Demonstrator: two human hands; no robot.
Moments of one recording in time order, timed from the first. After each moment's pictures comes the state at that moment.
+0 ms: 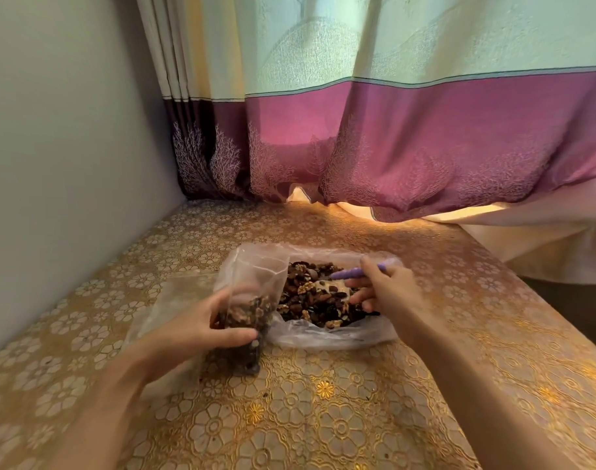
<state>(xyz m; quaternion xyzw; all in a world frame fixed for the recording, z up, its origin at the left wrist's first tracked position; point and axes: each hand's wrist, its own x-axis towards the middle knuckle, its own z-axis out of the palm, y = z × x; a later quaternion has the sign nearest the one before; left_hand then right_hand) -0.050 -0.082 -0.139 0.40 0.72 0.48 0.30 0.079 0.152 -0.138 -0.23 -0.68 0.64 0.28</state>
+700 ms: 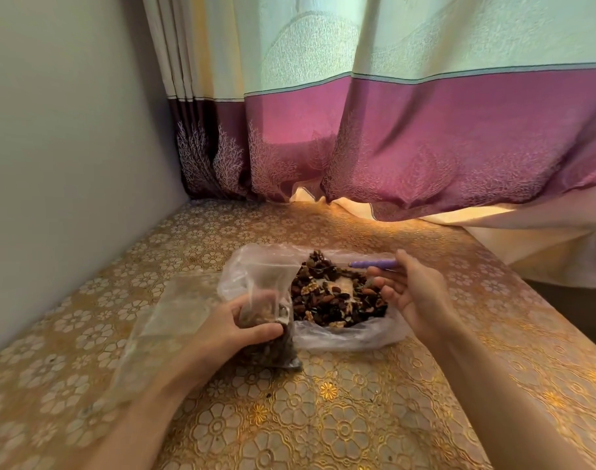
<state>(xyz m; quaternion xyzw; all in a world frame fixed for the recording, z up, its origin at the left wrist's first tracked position) -0.038 -0.058 -0.163 0.36 0.70 0.57 0.23 0.093 0.160 -0.127 -0.24 -0.53 0.75 0.32</state>
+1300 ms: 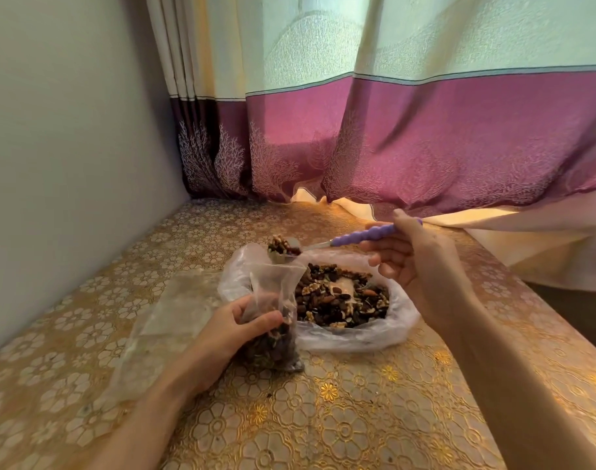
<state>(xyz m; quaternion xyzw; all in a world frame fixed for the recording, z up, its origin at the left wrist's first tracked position) -0.036 -0.055 -0.168 0.35 0.66 0.61 0.25 0.103 0.142 -0.086 -0.09 -0.60 0.72 0.34</state>
